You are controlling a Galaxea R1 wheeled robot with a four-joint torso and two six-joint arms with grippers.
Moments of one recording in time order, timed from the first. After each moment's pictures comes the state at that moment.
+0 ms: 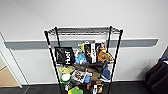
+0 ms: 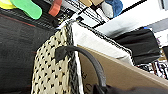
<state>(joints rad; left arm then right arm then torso) 0.98 2.23 -1.41 -0.44 -0.05 0.08 -1.02 2.29 -1.41 0.34 0.16 0.10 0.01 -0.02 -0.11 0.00</state>
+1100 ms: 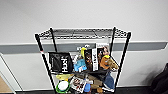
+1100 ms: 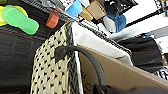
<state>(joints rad) 0.98 2.23 -1.41 -0.44 -0.05 0.08 -1.02 2.29 -1.41 0.34 0.16 0.10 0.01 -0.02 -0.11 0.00</state>
